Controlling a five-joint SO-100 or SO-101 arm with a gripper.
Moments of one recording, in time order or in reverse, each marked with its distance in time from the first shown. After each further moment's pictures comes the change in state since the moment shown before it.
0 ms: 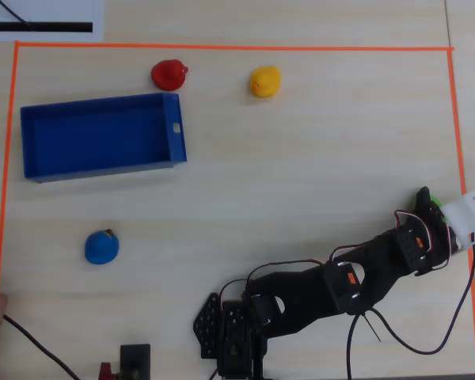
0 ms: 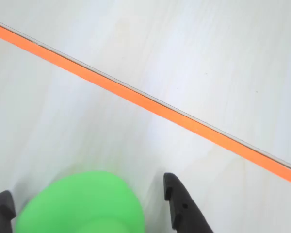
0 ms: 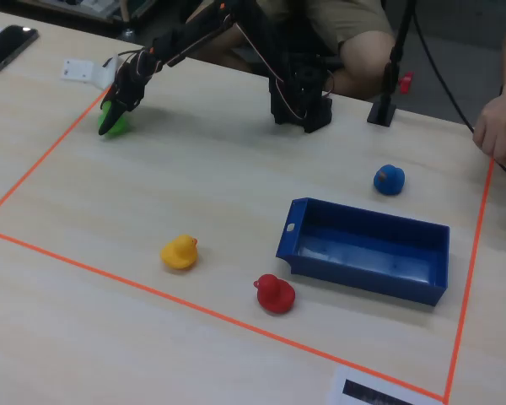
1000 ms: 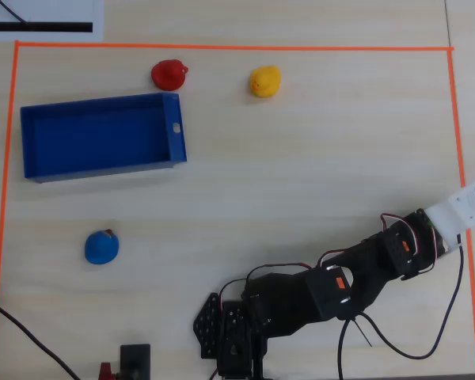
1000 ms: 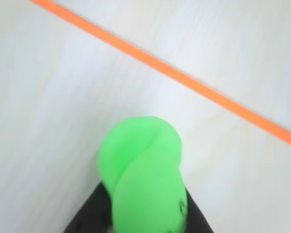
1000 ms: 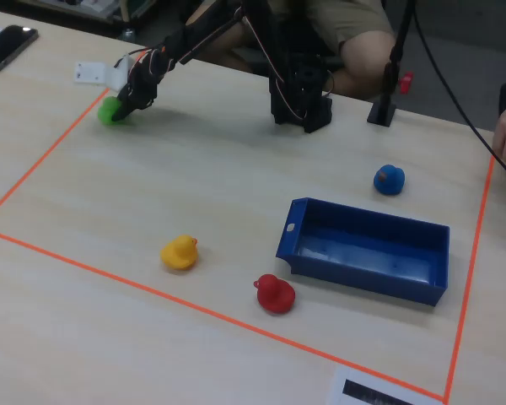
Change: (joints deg) arm -1.0 9.6 14.2 -2.6 -1.3
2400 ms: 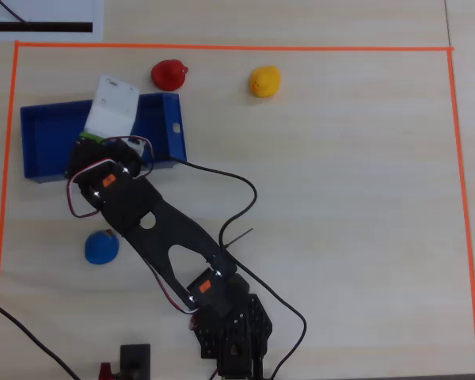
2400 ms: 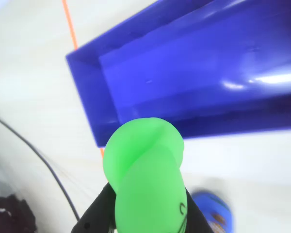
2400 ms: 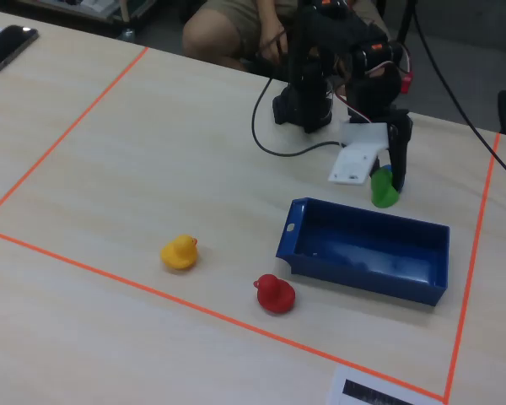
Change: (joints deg) arm -111.0 20.0 -20.9 53.3 66.7
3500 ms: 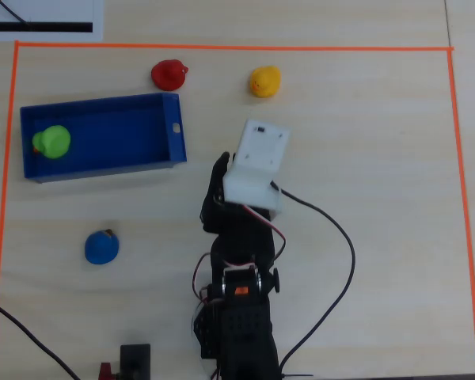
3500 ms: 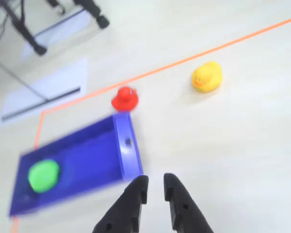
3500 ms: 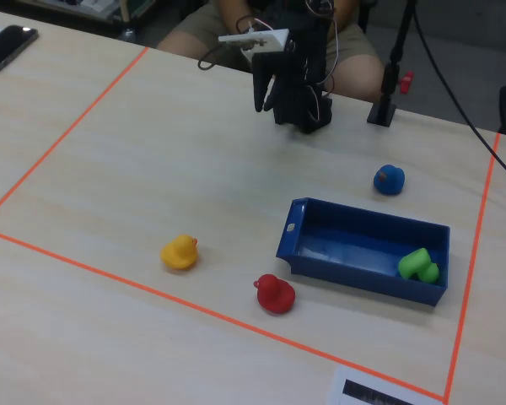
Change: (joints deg) arm 38.9 81.6 54.9 -4.2 -35.2
